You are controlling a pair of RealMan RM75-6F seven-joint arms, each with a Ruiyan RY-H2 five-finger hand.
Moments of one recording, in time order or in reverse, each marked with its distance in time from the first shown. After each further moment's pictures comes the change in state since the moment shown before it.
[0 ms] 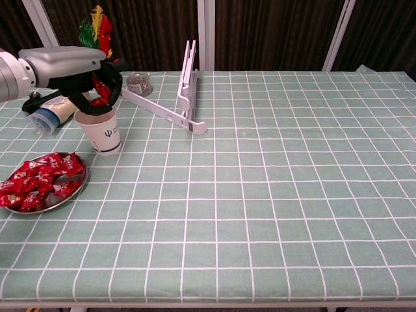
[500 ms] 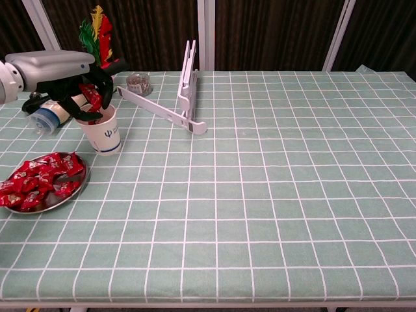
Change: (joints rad) left arm 0.021 0.021 0.024 -0.023 -0.024 0.020 0.006; right arm 0.000 -0.002 -0.001 0.000 -0.005 0.002 0.000
